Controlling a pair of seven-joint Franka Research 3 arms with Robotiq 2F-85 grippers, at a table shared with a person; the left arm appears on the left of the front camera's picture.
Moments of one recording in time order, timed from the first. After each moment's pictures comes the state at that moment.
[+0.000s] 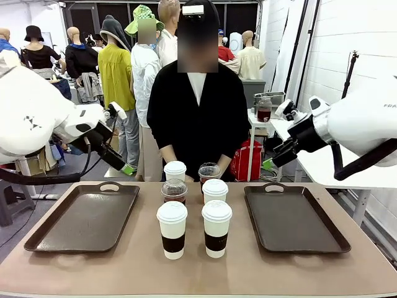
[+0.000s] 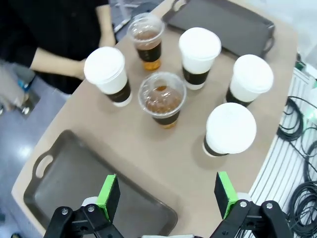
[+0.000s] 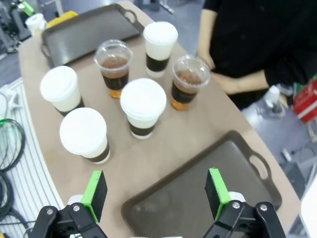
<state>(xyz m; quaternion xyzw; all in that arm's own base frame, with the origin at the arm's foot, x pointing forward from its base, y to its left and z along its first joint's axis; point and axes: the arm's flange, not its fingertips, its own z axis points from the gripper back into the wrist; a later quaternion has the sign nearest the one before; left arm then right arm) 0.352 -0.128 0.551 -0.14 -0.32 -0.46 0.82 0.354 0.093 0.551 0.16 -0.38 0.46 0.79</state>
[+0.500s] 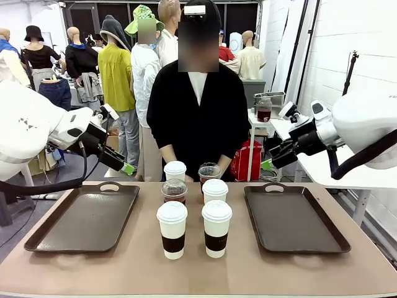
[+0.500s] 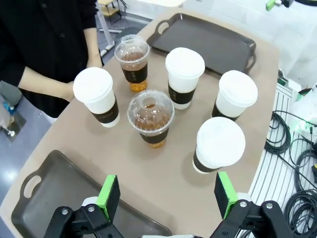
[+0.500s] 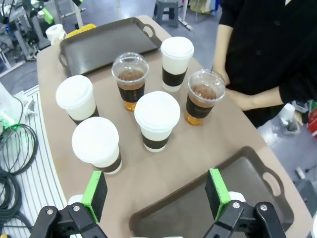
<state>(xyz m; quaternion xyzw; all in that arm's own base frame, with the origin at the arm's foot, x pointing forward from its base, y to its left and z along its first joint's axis) 0.358 -0.117 0.536 -0.19 -0.36 -0.45 0.79 0.362 0.089 0.538 0.21 -0.39 0.47 0.77</state>
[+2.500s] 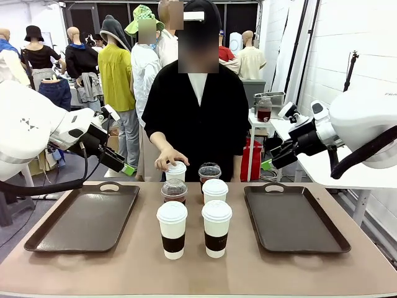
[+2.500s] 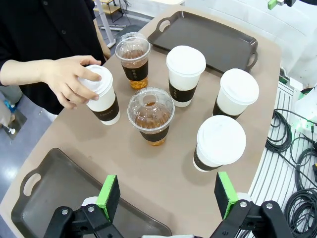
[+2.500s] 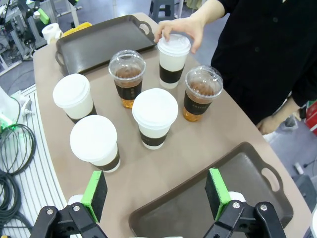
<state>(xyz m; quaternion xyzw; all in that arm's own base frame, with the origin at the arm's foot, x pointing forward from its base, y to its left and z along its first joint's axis) 0.357 -0.117 0.535 -0.19 -0.35 -0.46 0.80 0.359 0.090 0.539 0.20 -0.39 0.46 0.77</state>
